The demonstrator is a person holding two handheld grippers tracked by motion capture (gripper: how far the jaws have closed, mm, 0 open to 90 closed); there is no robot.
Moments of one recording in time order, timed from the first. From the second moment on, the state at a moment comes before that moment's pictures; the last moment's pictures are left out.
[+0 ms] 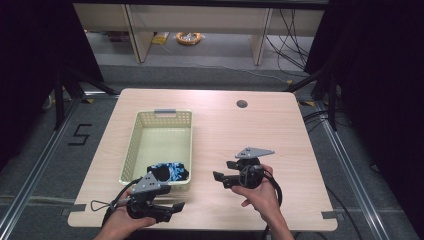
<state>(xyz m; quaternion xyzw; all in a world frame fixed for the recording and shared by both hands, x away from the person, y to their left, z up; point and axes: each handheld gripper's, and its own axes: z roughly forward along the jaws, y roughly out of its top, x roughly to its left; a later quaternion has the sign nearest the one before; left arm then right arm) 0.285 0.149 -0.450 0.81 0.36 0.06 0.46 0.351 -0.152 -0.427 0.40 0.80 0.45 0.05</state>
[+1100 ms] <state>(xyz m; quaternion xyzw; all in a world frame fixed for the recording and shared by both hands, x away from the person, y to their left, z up) 0.267 0.155 -0.498 0.82 0.36 0.06 0.44 0.310 -0.187 -0.476 0.40 0.80 0.45 0.04</state>
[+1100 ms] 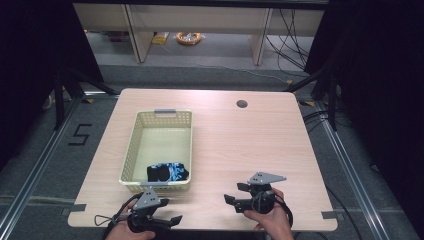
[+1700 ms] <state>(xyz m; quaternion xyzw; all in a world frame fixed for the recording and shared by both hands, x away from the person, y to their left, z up) 0.257 0.152 -0.507 0.83 0.35 0.07 0.43 0.280 -0.188 -0.495 0.40 0.81 0.42 0.03</state>
